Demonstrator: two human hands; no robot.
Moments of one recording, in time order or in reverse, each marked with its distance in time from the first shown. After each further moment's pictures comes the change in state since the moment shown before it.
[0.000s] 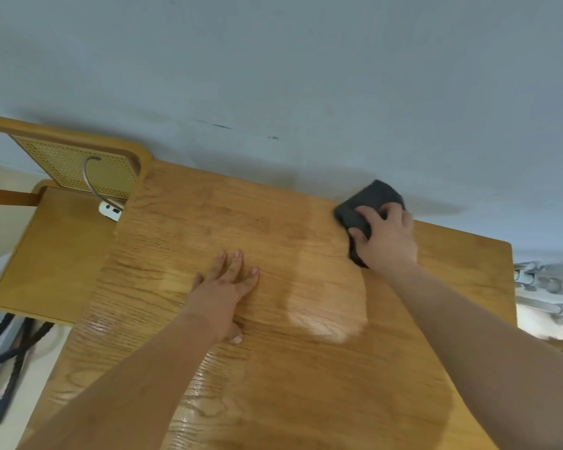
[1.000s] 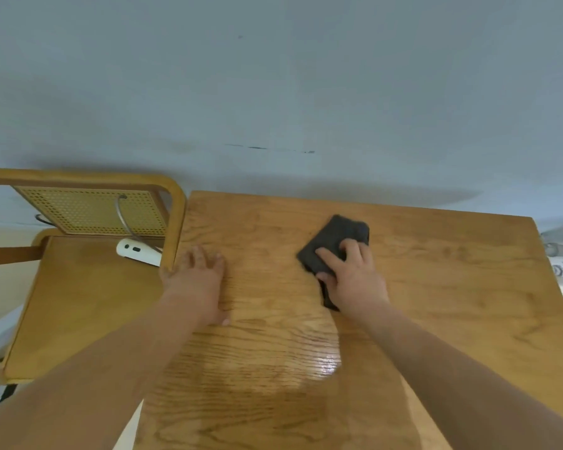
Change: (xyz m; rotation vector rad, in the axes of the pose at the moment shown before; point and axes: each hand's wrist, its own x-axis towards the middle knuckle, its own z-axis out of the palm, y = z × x) left_hand 0.003 -0.172 -0.035 0.091 0.090 -0.070; right_hand -0.089 -0.175 0.053 -0.044 -0.019 -0.065
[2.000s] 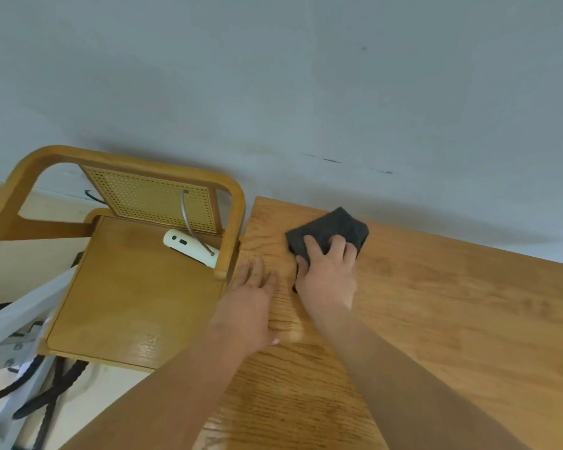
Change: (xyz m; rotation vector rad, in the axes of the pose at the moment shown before) left_hand 0.002 -0.036 0.031 -0.294 0.148 0.151; right_hand 0.064 -0.166 0.041 0.083 0.193 0.081
